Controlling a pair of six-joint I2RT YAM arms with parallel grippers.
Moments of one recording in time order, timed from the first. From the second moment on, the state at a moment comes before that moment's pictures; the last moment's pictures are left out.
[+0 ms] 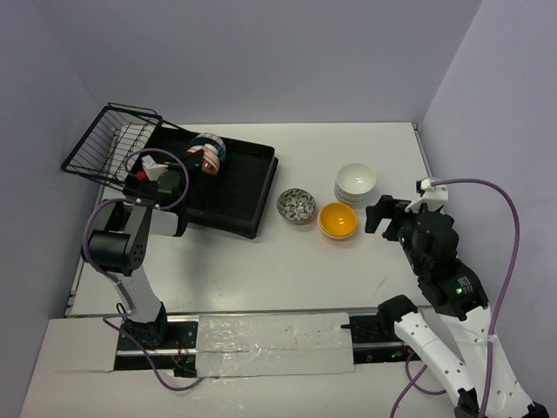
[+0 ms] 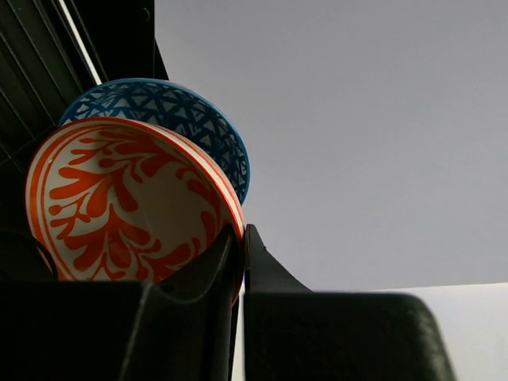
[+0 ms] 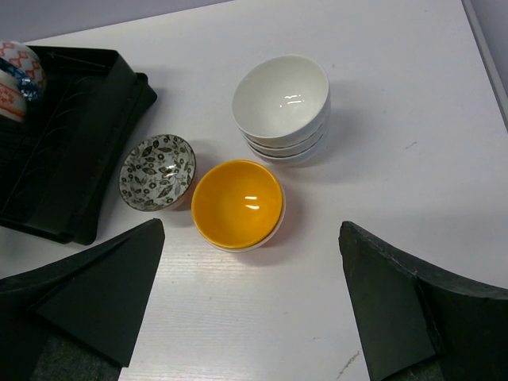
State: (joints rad) left arm -0.18 1.81 0.70 1.12 -0.16 -1.38; right arm 0.37 0.50 0.88 -0.70 0.31 0.31
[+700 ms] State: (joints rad) left arm -0.18 1.76 0.61 1.19 -0.16 -1.42; right arm 0.37 0.49 0.88 -0.70 0.29 0.31
